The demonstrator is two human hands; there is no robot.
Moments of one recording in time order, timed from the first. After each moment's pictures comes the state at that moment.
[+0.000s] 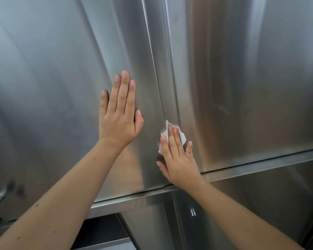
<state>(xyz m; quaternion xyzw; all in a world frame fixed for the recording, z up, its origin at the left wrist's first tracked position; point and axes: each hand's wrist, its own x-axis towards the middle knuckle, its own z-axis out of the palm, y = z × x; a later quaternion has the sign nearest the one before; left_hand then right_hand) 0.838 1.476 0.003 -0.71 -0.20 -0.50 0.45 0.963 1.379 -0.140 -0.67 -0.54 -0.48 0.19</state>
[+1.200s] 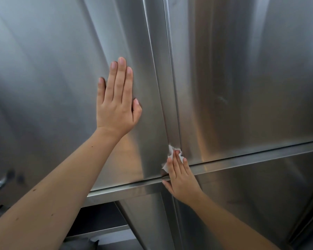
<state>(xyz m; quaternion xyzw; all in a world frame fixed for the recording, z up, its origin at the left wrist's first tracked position) 0.839 1.478 0.002 -0.71 -0.20 -0.50 0.45 0.964 1.361 -0.233 -0.66 -0.63 -0.36 0.22</state>
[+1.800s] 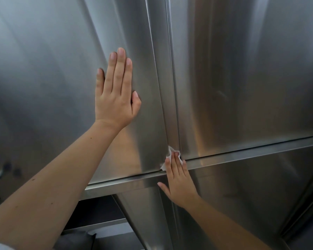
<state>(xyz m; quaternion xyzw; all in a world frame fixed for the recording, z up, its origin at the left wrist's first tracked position) 0.839 1.476 0.002 -0.71 -0.21 -0.49 0.45 0.949 1.352 -0.253 -0.73 -0.60 -0.29 0.17</state>
